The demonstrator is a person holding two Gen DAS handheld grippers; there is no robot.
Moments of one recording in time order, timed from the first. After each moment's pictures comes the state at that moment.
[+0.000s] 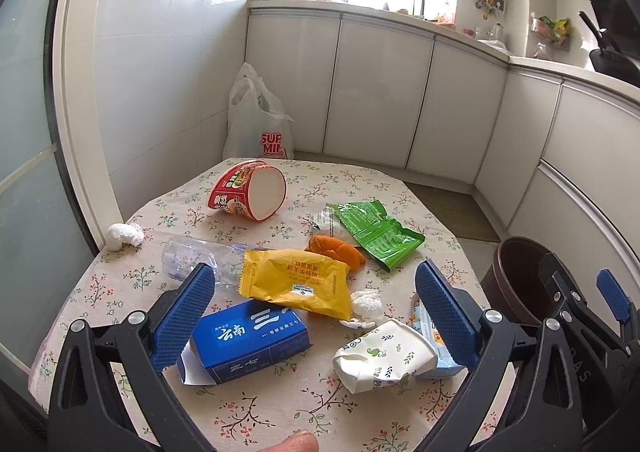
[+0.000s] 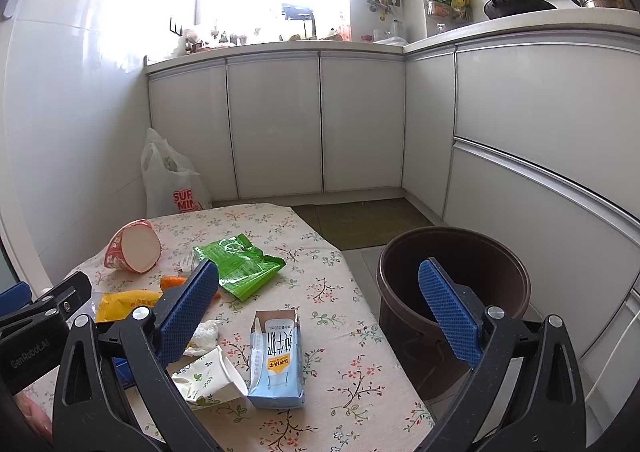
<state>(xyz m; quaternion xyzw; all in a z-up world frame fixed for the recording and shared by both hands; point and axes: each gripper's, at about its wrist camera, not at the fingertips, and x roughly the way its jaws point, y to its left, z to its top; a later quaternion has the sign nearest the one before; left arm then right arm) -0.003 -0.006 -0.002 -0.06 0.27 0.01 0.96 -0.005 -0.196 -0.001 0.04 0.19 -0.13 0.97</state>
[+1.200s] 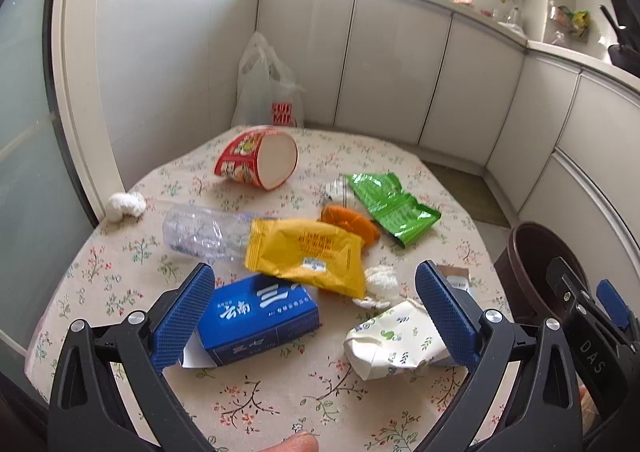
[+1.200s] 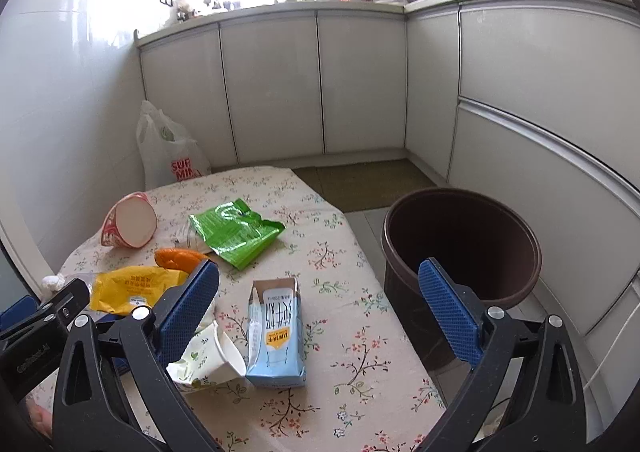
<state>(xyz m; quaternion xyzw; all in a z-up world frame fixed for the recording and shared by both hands) 0.014 0.003 -0.025 -0.09 0.33 0.02 0.94 0.017 -0.205 -0.020 0.06 0.27 -0.10 0.96</state>
